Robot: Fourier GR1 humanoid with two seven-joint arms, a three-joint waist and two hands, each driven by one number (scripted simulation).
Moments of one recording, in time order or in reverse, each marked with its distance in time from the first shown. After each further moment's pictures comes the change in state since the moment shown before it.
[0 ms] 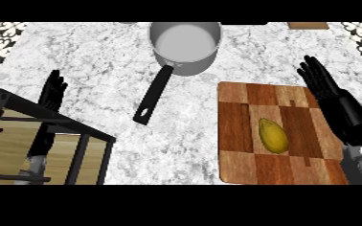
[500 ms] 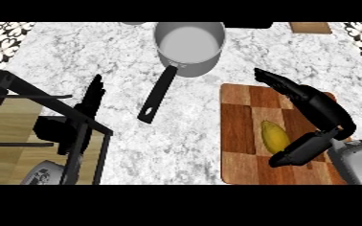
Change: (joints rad) left arm -0.071 -0.115 -0.141 0.029 -0.034 0.029 0.153; right arm -0.114 -0.036 0.150 -0.066 0.074 0.248 -0.064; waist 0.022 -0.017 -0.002
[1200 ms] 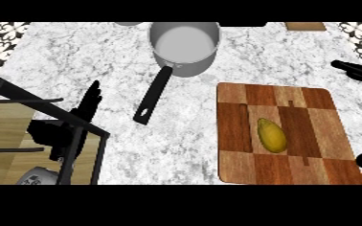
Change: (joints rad) left arm 0.042 0.036 0.007 -0.043 -0.016 -0.048 0.098; right arm 0.047 -0.360 -0.206 -0.026 0.170 0.136 -0.376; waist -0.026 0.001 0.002
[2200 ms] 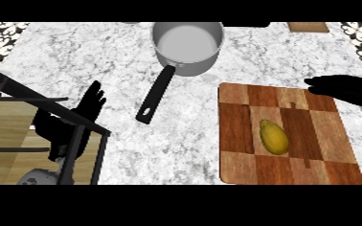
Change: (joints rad) left arm 0.027 -0.074 0.081 -0.056 0.101 -0.043 0.086; right arm -0.064 -0.165 0.108 -0.166 0.135 0.186 0.365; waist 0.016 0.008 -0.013
